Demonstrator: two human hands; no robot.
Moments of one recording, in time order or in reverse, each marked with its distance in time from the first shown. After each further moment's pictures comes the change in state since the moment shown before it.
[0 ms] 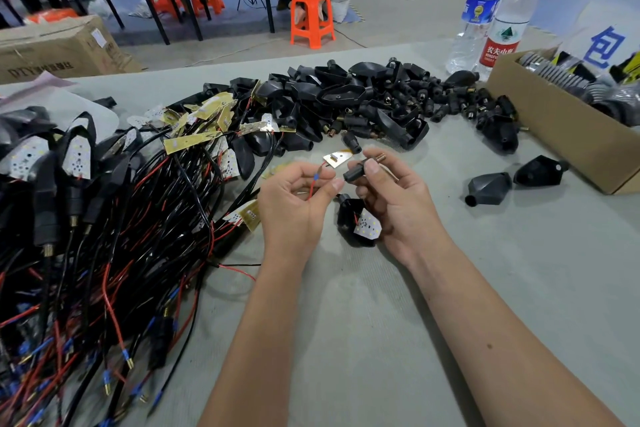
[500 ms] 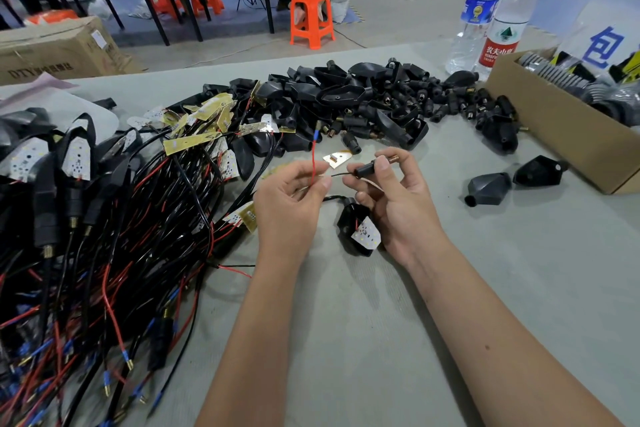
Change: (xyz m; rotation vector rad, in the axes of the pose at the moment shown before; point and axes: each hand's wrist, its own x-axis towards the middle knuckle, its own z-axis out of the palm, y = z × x) left_hand 0.000 0.001 -0.006 0.059 0.004 0.005; right_hand 0.000 0.001 0.003 0.054 0.028 -0.039
